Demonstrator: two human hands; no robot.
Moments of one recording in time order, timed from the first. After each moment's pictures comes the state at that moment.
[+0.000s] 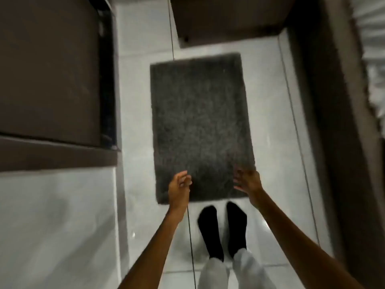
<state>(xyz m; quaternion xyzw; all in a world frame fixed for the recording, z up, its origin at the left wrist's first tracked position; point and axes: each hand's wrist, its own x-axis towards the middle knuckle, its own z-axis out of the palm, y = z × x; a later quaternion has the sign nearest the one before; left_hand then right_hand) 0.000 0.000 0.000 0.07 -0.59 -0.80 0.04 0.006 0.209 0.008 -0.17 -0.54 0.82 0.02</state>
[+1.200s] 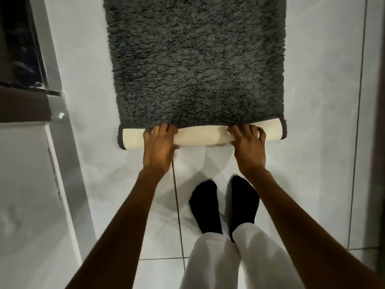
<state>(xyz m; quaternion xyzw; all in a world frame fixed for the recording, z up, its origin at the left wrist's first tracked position) 0.300 -0.096 -0.916 -0.15 -0.95 -0.05 -0.26 0.370 0.154 -0.931 -0.09 -0.97 0.09 -0.19</state>
